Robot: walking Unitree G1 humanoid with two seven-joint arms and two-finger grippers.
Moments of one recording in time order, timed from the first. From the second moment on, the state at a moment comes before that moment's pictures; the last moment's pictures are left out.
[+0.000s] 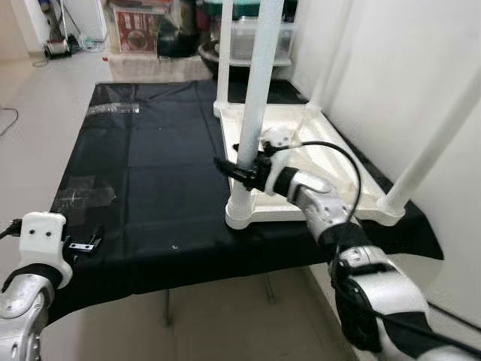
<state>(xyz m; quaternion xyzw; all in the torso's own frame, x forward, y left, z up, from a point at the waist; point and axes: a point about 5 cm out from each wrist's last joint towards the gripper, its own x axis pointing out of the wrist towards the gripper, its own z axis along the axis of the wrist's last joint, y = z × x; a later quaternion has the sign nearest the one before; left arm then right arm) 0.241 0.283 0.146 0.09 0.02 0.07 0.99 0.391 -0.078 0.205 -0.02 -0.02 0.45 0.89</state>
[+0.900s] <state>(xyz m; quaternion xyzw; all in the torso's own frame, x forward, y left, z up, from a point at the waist) 0.237 0.287 0.141 0.09 0.03 0.09 0.99 0.387 -0.108 0.175 0.05 -0.01 0.02 1.00</state>
